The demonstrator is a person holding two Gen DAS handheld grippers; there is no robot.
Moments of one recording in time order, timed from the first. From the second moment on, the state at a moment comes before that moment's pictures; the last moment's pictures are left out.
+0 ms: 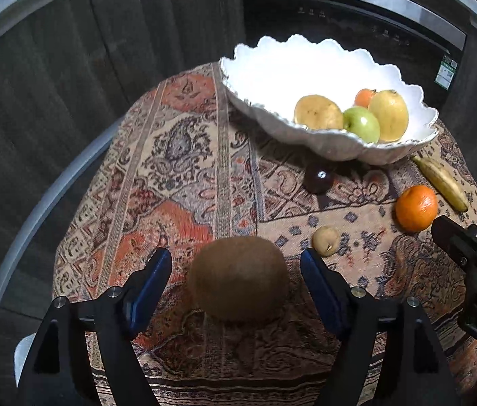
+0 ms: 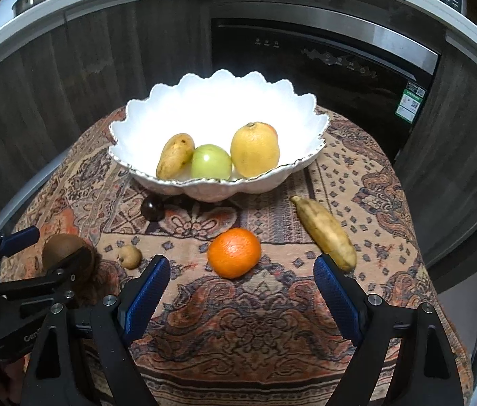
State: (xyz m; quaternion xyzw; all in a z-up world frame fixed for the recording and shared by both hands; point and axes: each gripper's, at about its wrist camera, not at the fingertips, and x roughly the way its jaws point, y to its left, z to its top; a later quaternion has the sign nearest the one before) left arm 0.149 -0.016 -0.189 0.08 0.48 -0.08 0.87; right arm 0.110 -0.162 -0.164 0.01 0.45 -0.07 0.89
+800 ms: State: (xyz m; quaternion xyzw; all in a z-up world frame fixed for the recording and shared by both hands) left arm 0.151 -0.006 -0.204 0.06 0.50 -0.08 0.86; right arm 0.117 -0.150 -0.175 0.00 0.46 -0.06 0.89
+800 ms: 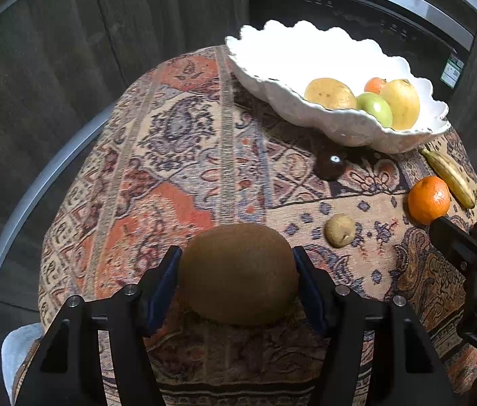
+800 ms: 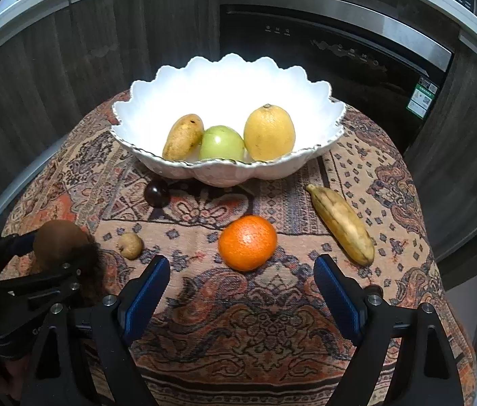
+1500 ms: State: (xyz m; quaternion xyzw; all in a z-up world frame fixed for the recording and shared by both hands) left arm 0.157 0.071 -0.192 0.01 0.49 -0.02 0.87; right arm 0.156 -0.079 -0.191 -0.02 0.48 0.01 0.88
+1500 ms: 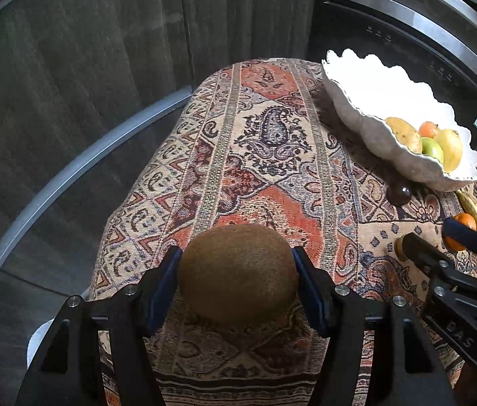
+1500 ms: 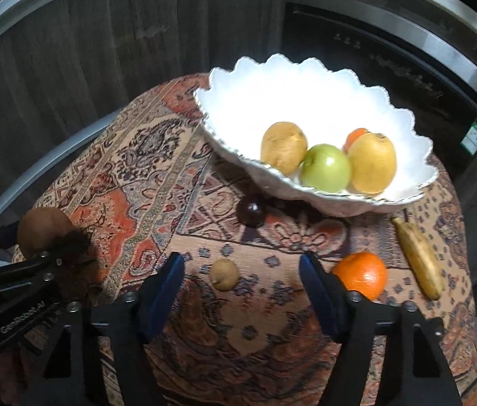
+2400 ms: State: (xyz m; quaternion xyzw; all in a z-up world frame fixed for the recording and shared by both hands) left arm 0.156 0.049 -0.178 0.02 0.49 -0.05 0.87; right arm 0.144 -0.091 -0.178 -0.01 0.48 0.03 0.87
